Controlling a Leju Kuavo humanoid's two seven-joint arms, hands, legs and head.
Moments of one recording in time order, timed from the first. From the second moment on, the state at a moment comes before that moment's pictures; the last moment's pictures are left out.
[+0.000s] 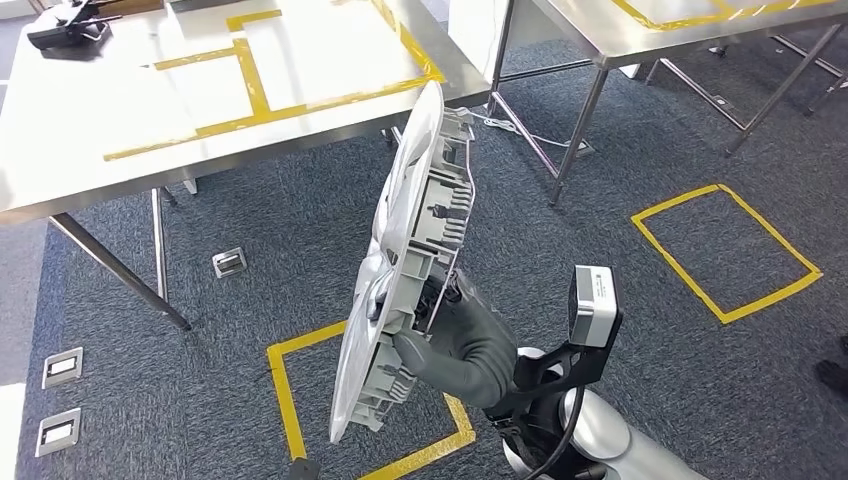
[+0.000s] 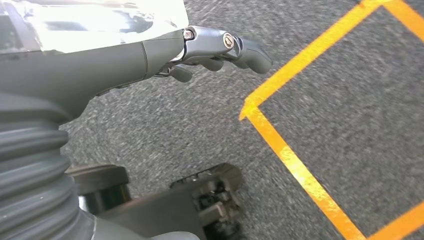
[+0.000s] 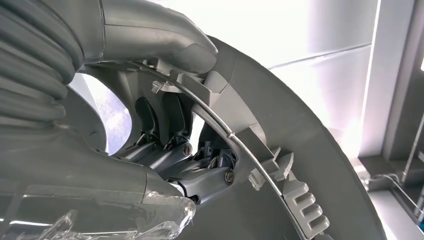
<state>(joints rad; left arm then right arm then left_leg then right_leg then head) -0.11 -0.08 -1.09 -0.29 0.71 0.61 -0.20 -0.39 -0.28 0.92 -2.01 -0.71 -0.08 -0.22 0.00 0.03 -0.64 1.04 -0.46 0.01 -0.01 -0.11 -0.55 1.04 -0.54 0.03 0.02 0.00</state>
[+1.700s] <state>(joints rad) -0.13 -0.08 -1.13 -0.29 0.77 0.50 -0.15 -0.66 -0.26 0.91 -1.86 -0.72 -0.28 -0.13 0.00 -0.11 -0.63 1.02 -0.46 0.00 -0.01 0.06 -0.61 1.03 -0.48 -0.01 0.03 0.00</state>
